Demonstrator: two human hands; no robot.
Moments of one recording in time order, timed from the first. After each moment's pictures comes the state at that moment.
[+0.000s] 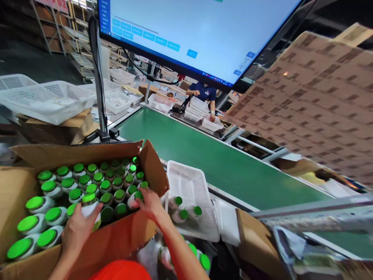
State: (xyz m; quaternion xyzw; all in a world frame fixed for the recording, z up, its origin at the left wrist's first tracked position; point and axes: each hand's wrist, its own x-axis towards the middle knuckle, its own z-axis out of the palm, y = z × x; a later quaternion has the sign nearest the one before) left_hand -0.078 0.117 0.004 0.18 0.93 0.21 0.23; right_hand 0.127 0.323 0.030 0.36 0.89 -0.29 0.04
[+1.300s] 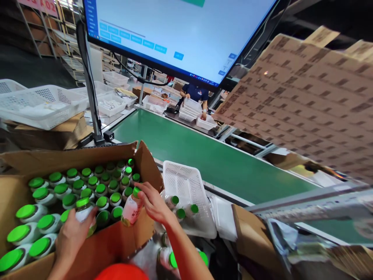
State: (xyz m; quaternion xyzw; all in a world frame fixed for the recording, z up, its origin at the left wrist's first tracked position) left_hand -0.076 0.120 0.012 0.18 0.94 0.20 0.23; right_hand 0.163 0.332 0.070 0.22 0.82 -0.49 -0.20
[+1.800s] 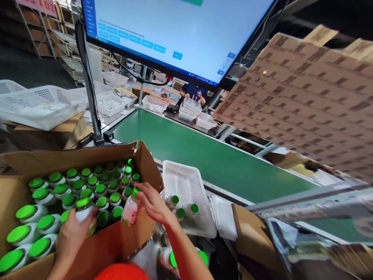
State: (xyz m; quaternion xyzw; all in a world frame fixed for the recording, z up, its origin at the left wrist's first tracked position) left_hand -0.078 0.119 0.008 0.19 0.93 0.21 0.22; right_hand 0.164 0.332 0.067 0.22 0.82 -0.49 -0.20
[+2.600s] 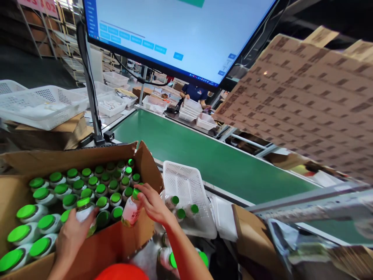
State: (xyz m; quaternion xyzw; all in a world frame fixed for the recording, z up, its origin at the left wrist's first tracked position) left_hand -0.076 0.118 0.012 0.19 0.93 0.21 0.23; right_hand 0.162 0.333 0.061 0.21 0.82 -0.49 -0.19
